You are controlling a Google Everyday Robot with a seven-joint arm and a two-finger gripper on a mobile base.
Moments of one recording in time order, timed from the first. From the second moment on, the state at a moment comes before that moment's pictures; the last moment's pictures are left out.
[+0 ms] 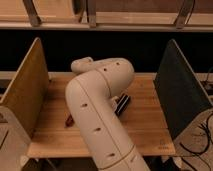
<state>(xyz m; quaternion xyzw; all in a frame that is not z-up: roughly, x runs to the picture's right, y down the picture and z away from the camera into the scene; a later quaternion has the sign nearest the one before) -0.146 0.029 0.975 -0.27 0.17 0.66 0.67</state>
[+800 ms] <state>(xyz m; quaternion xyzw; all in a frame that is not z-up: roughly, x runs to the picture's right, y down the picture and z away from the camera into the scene) -0.192 -0.002 0.903 -0.27 0.08 0.63 0.72</state>
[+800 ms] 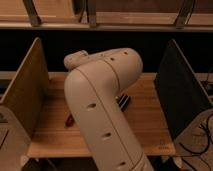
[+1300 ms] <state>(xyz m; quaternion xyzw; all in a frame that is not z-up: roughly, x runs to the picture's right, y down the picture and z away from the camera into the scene) -0.186 0.045 0.851 -0.29 0.09 0.63 0.72</state>
